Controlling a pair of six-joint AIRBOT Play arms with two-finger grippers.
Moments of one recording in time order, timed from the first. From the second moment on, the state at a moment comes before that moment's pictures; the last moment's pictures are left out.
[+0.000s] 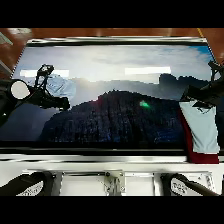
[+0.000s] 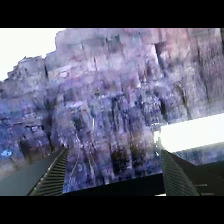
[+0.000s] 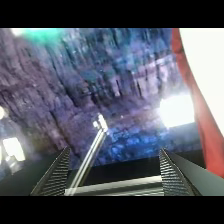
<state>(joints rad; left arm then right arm) -0.24 -1.15 1.18 1.46 -1.21 -1.59 -0.23 -1.28 1.40 -1.42 1.50 1.61</state>
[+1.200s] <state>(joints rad) 0.22 -2.01 1.91 1.41 -1.23 -1.66 0.15 -1.28 1.40 -1.42 1.41 1.71</state>
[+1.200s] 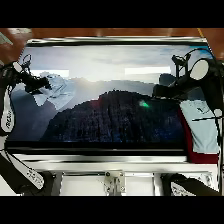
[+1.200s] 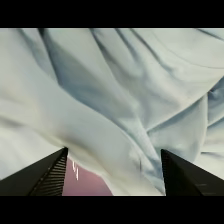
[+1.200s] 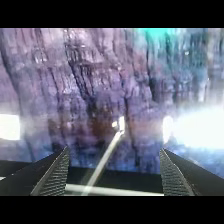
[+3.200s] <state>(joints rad) -0.83 -1.56 1.66 1.04 -1.05 -1.65 0.20 -0.75 1.37 -1.74 1.70 1.63</state>
